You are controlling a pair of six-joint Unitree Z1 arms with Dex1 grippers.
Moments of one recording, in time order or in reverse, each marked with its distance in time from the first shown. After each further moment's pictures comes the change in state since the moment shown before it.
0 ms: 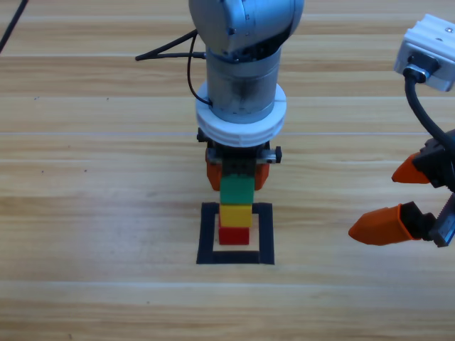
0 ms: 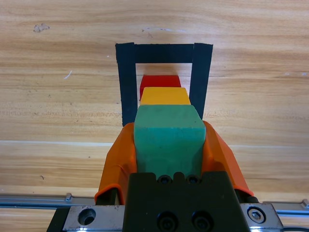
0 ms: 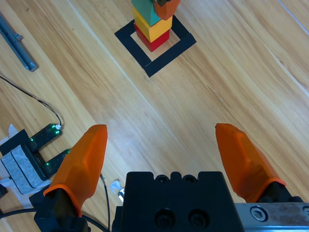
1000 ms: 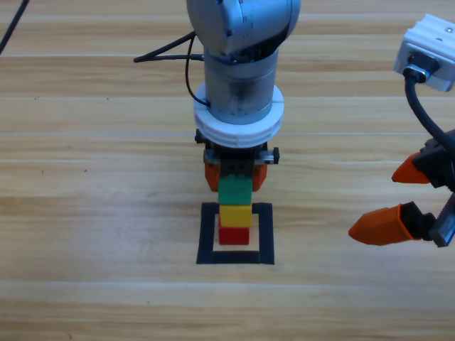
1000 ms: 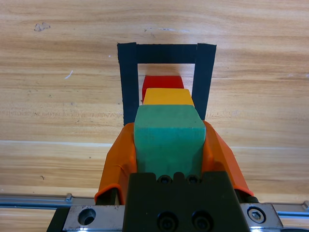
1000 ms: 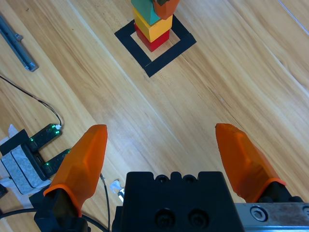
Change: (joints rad) arm 0 0.006 0.000 0.012 -0.007 -0.005 0.000; arm 1 0.000 0.000 0.000 0.000 0.000 0.000
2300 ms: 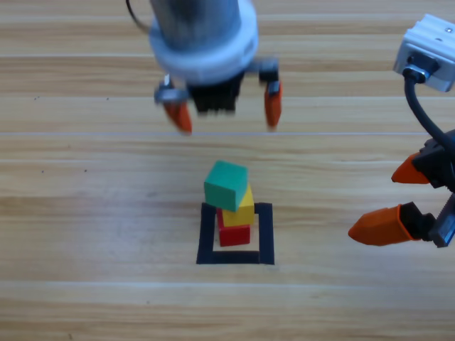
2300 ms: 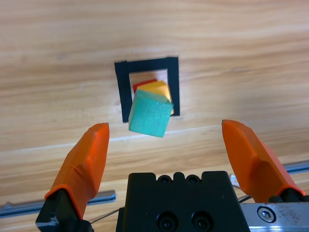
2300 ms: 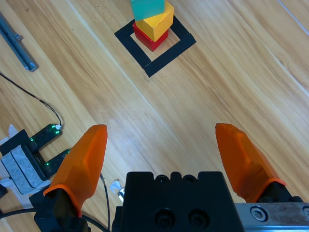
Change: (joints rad) arm 0 0.007 -0.232 0.095 -0.080 0.015 0.088; arm 1 0.000 0.000 0.000 0.000 0.000 0.000
